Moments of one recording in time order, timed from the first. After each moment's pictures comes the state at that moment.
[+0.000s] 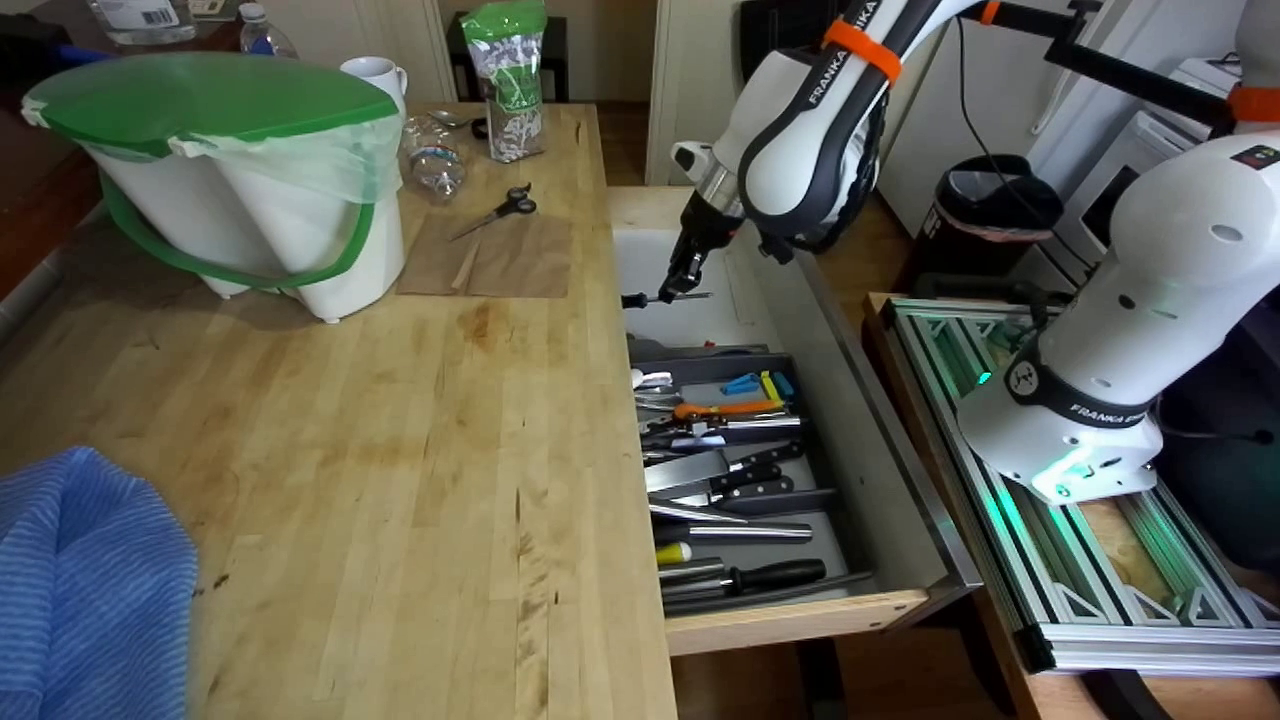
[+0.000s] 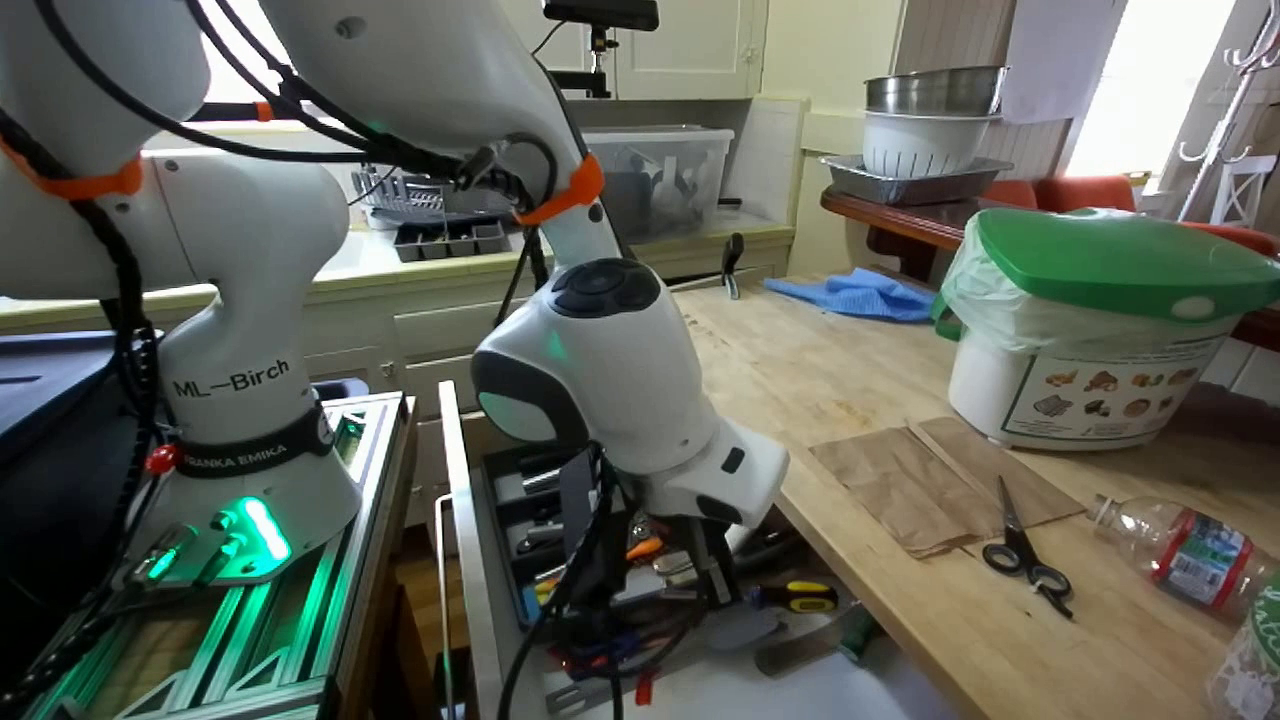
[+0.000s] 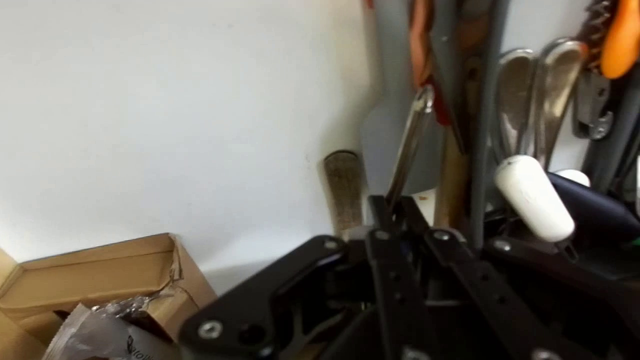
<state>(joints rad) 1.94 -0.41 -2.50 -2.63 0.12 3.22 -0.68</state>
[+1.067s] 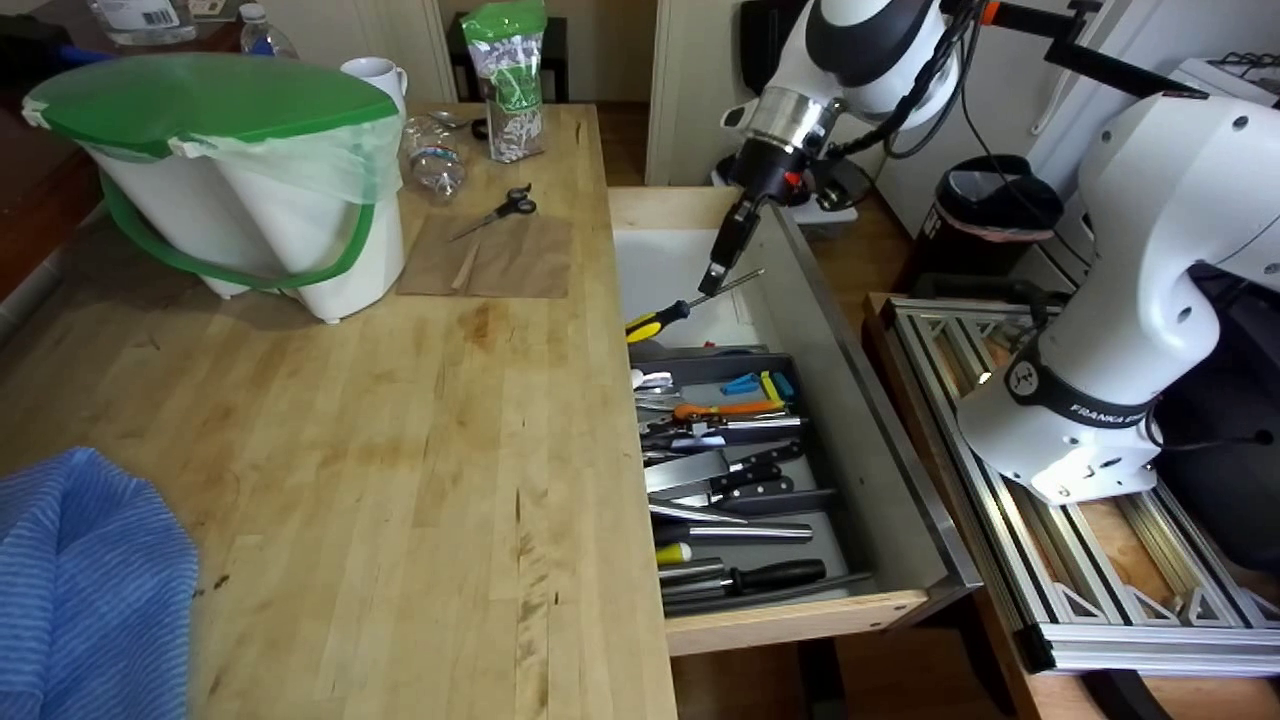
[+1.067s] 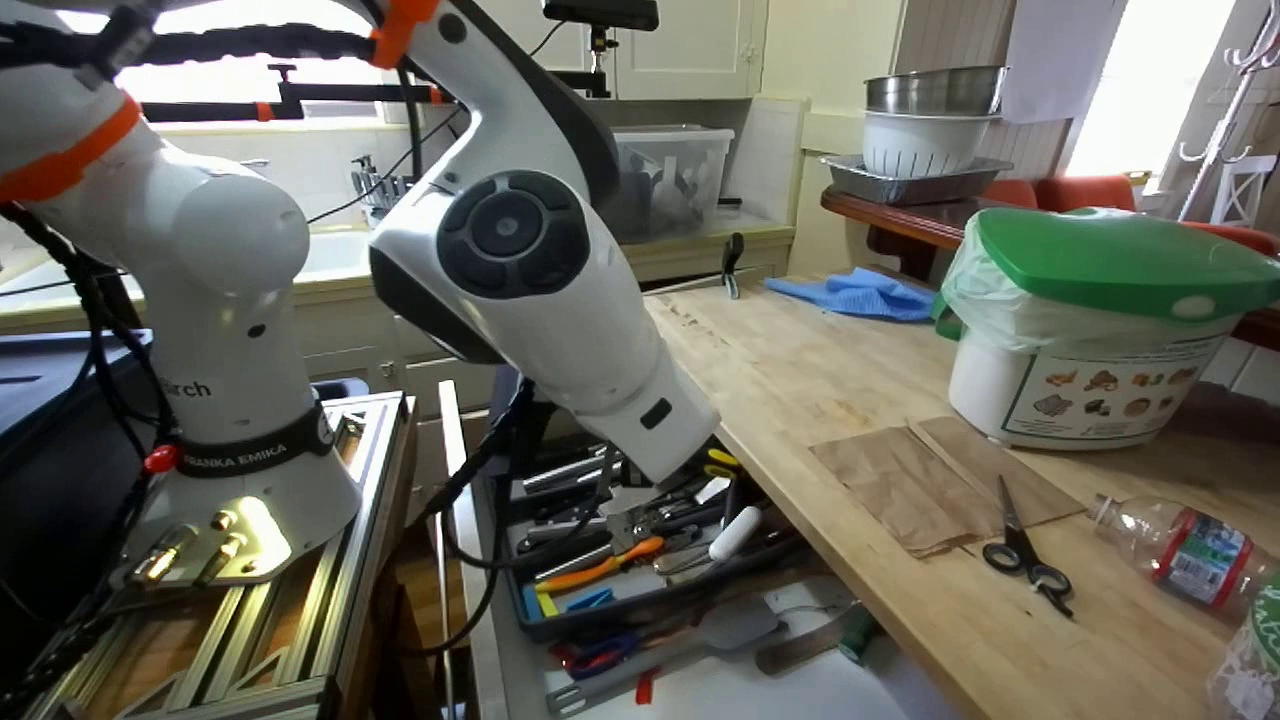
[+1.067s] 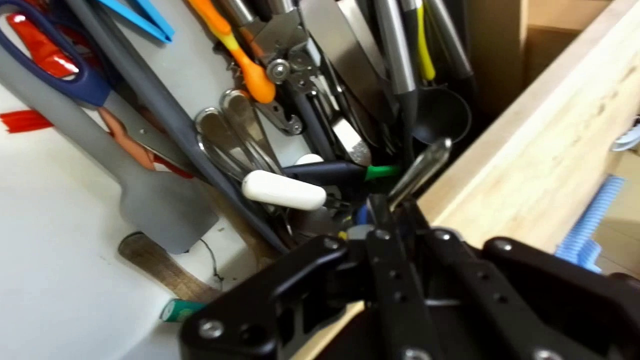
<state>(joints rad) 0.79 -0.54 -1.45 -2.75 0.31 2.64 -0.55</state>
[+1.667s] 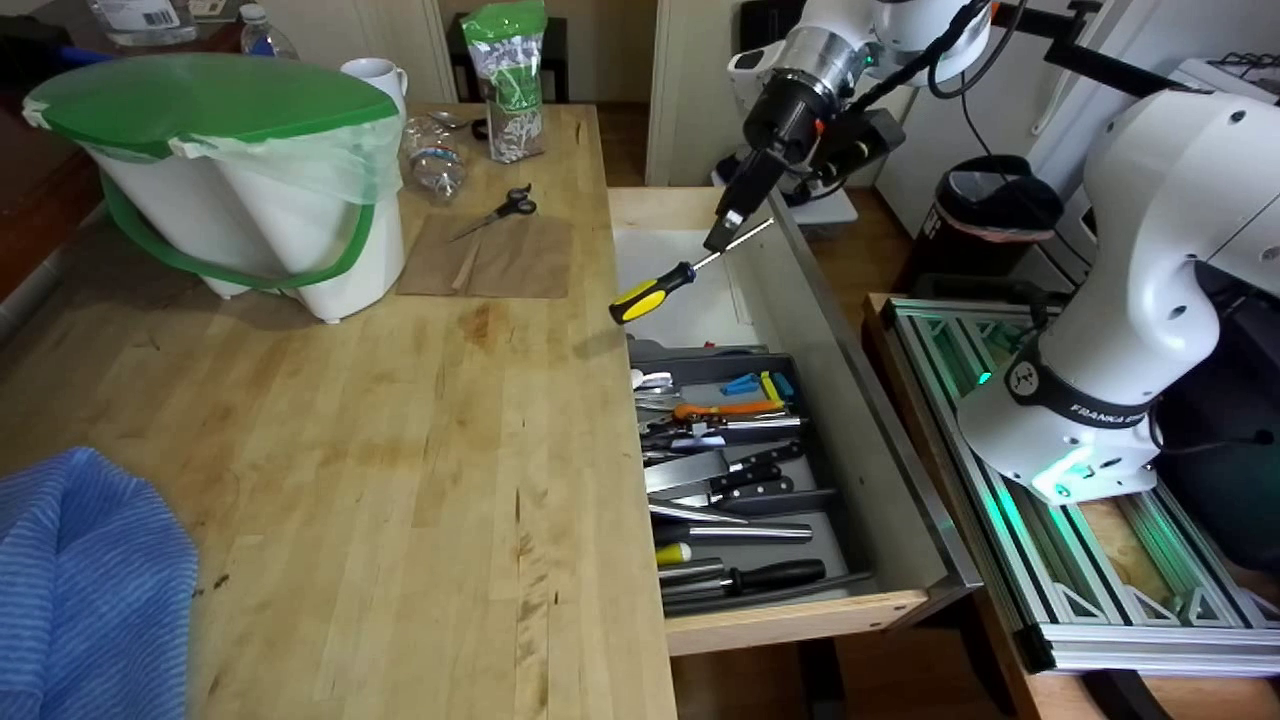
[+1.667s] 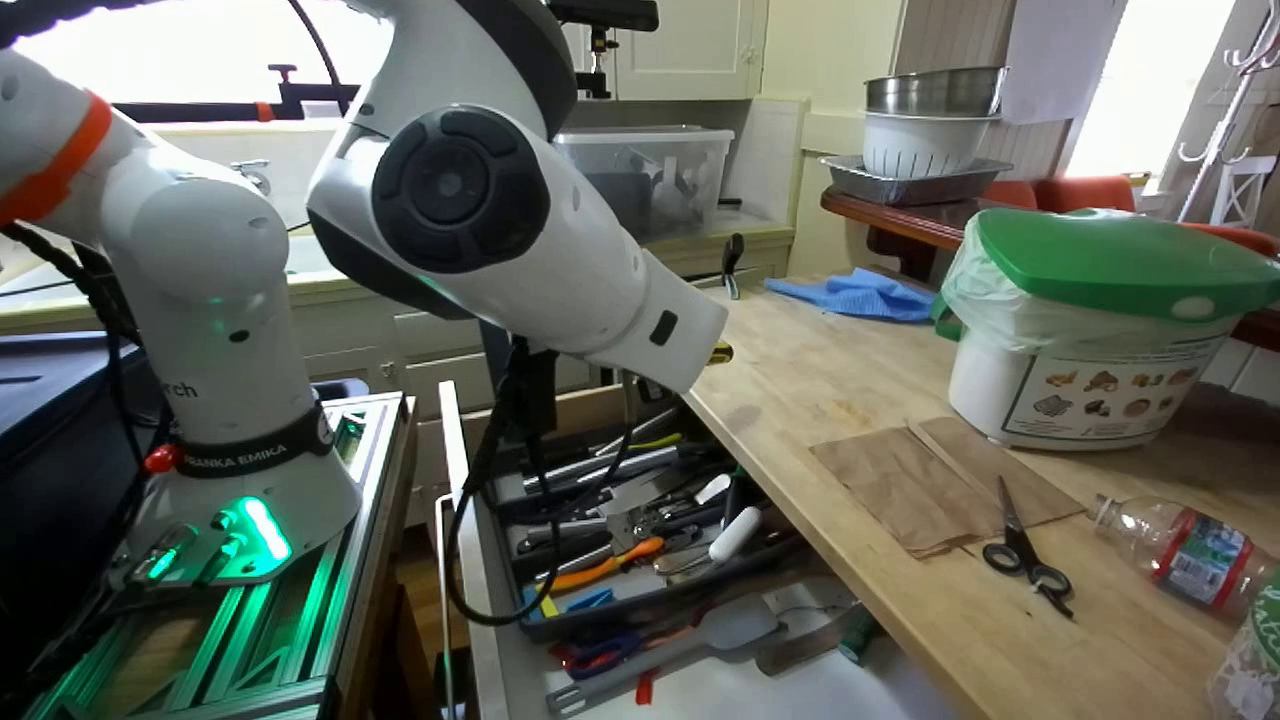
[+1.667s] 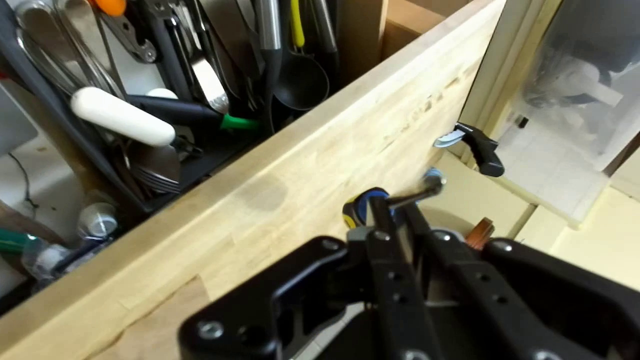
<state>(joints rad) 0.62 -0.78 -1.31 -2.75 0.32 2.47 -0.76</state>
